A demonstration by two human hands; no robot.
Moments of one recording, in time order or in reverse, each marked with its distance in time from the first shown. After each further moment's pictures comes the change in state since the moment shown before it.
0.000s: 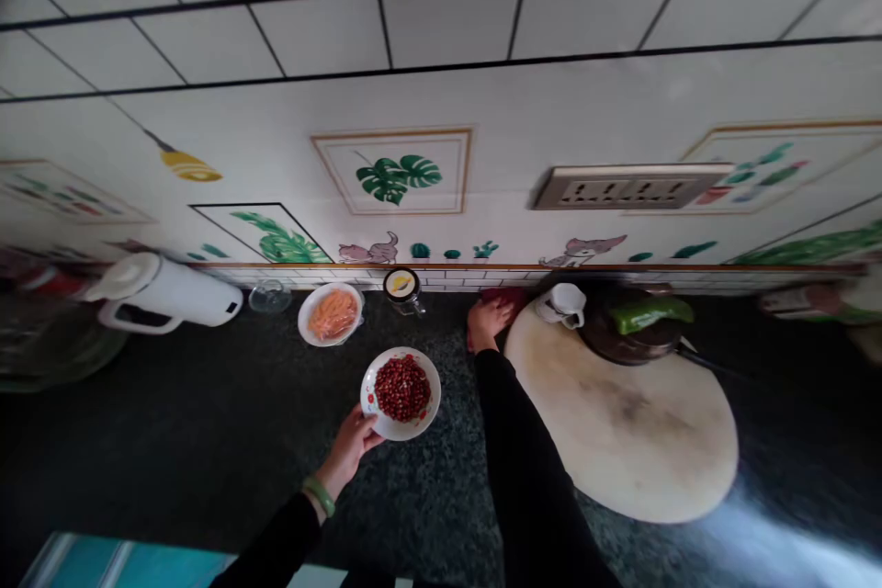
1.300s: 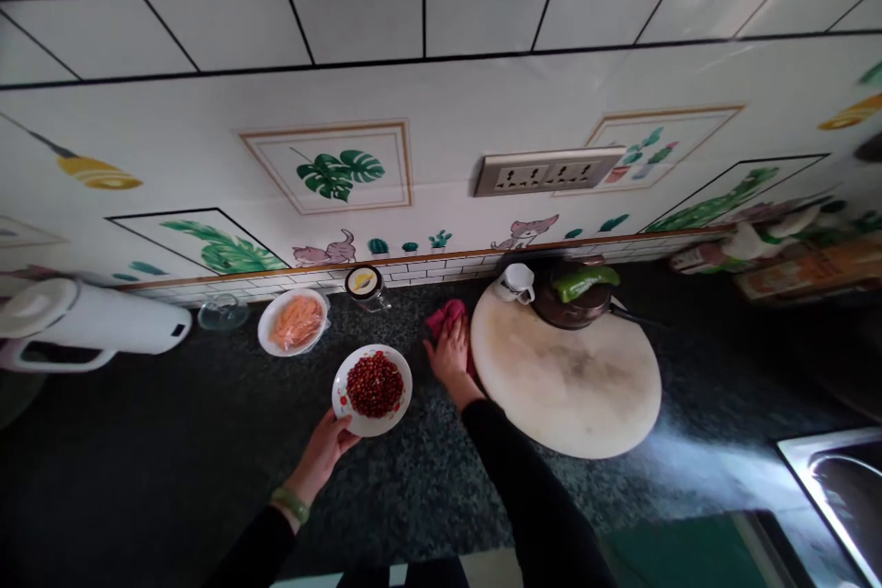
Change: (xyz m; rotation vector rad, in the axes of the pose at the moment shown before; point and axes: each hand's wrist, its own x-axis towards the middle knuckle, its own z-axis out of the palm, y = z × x) left_hand 0.009 0.006 -0.005 0.032 -0.016 -0.074; right_hand -0.092 0.071 -0.032 -0.234 -0.215 -0.493
